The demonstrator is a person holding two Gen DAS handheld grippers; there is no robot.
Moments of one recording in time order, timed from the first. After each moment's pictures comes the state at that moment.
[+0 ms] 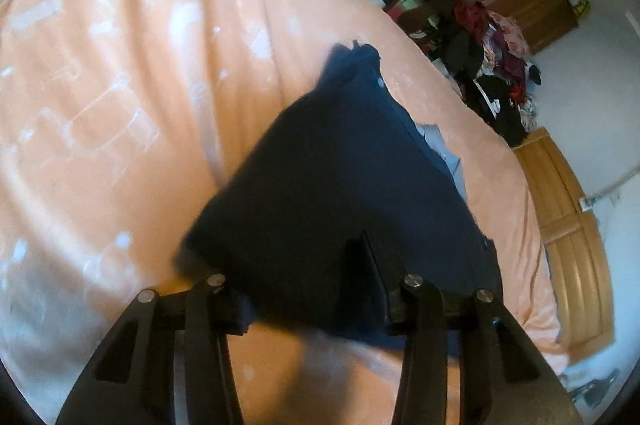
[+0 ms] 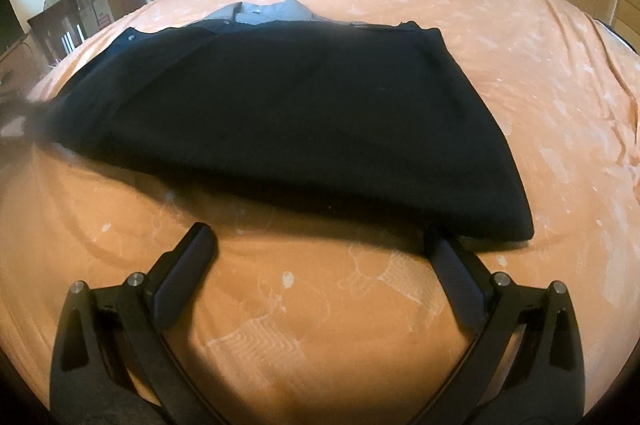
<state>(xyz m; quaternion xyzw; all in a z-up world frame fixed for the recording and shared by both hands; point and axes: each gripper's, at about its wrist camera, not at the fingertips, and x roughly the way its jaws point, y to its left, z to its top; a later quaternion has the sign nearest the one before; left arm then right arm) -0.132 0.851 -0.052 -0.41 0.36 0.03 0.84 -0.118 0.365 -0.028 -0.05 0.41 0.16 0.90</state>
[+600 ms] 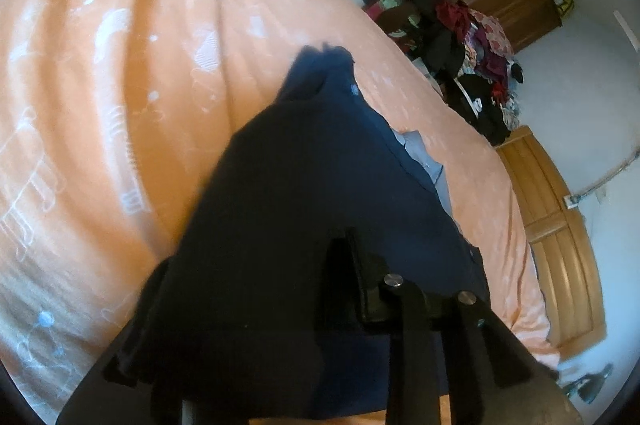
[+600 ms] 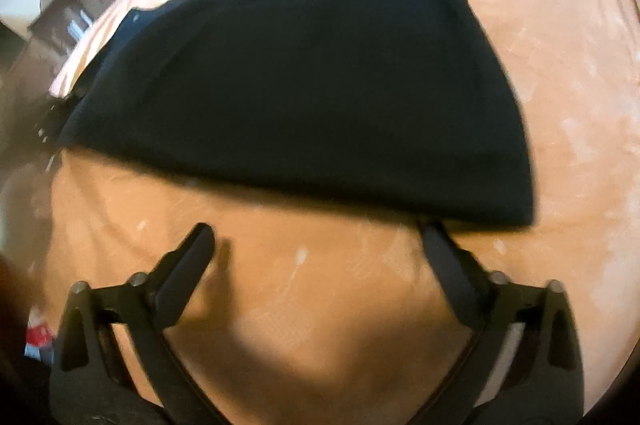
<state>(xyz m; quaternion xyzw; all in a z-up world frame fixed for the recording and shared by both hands) -0.091 0.843 -0.058 -0.41 0.34 -0.01 0.84 -0.104 0.360 0.005 -0.02 0.54 0.20 0.82</state>
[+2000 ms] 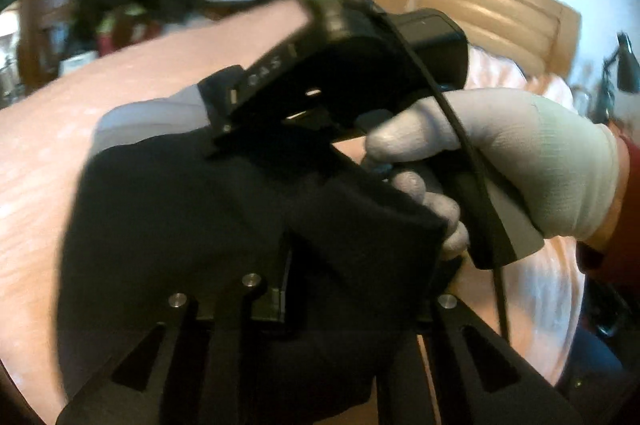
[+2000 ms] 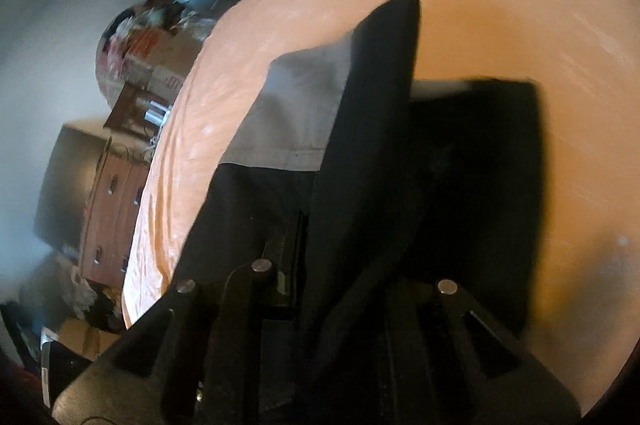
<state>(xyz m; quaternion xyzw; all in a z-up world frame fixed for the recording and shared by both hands) -0.049 0.446 0.037 0.03 0.34 -0.29 0.89 0.075 0.336 -0.013 0.22 0.53 0.33 0.75</state>
